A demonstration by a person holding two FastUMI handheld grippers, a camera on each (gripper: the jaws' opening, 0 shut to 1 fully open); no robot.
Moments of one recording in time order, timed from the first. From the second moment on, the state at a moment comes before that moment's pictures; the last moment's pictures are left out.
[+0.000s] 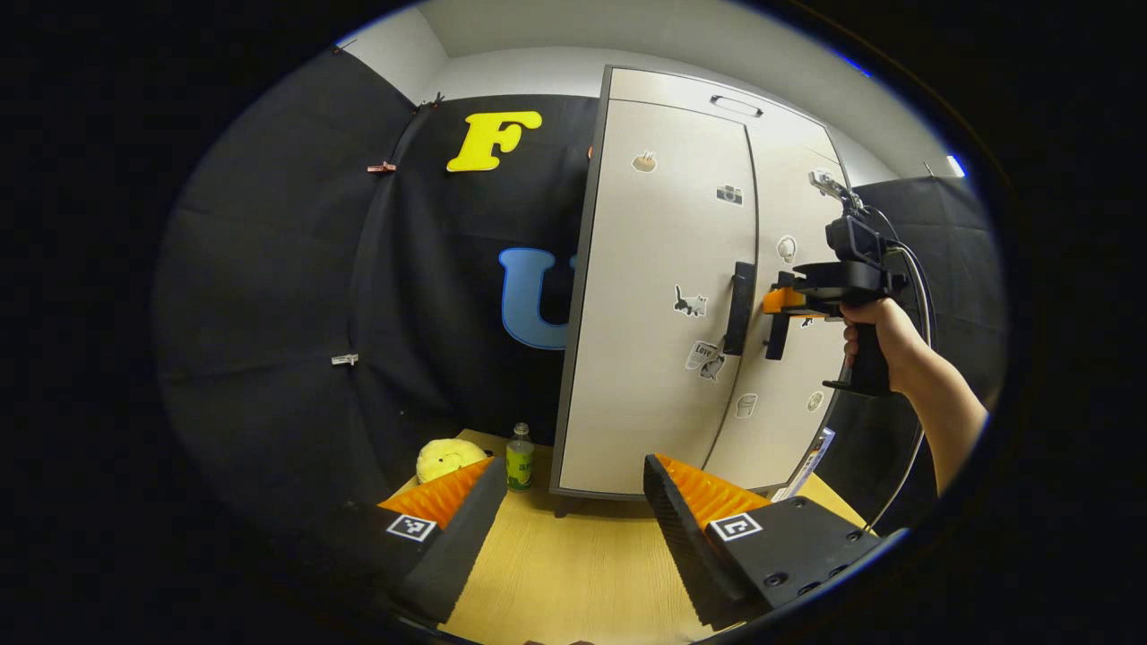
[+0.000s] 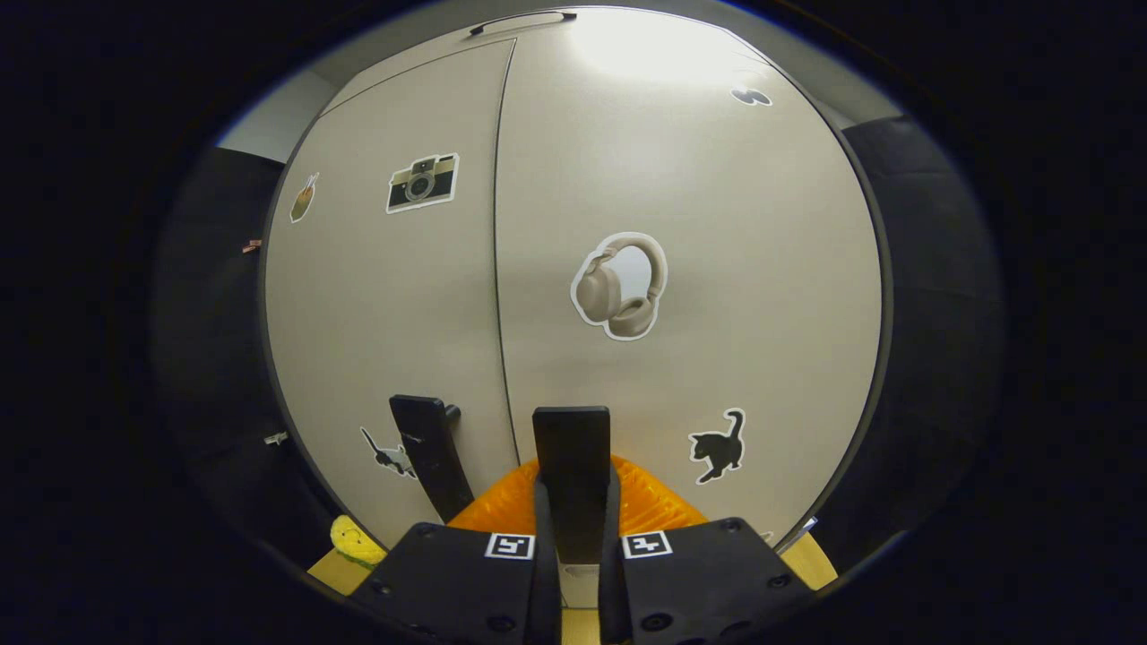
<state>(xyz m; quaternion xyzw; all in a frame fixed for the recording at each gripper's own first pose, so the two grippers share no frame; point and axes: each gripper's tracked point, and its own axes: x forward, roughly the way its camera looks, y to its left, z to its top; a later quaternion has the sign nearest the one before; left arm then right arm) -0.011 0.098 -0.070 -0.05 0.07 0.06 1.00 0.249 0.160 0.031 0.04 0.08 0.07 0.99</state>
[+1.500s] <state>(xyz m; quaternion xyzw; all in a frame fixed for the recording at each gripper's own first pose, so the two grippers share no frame) -0.048 -0.024 -0.036 0.01 0.04 0.04 1.00 0.103 0.045 0.041 0.04 0.07 0.13 0.99</state>
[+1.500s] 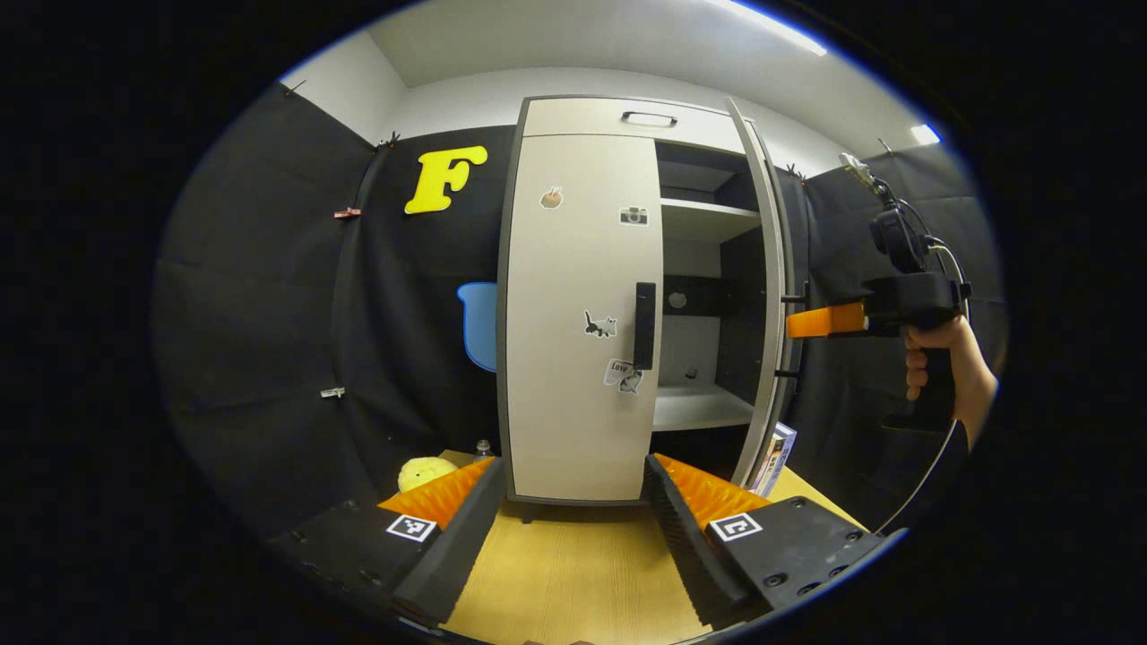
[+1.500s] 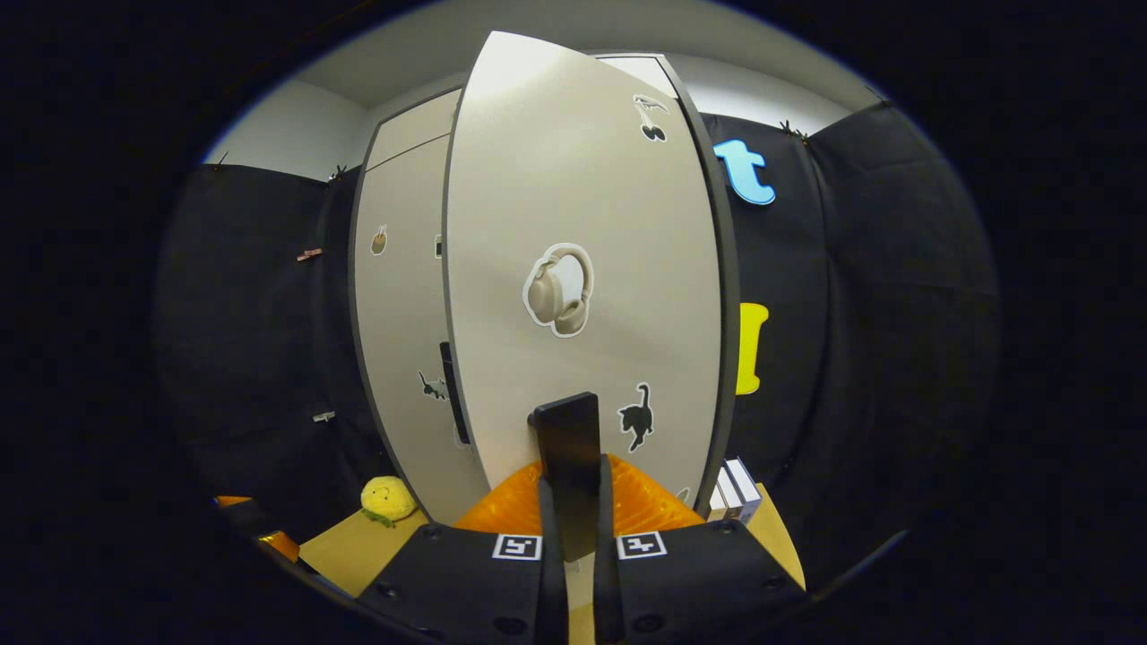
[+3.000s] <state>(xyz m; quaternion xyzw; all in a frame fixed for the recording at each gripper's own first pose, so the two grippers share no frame) -0.034 -0.105 -0.043 0.02 0.05 -0.05 1.00 0.016 -0.107 0.034 0.02 0.08 0.01 1.00</state>
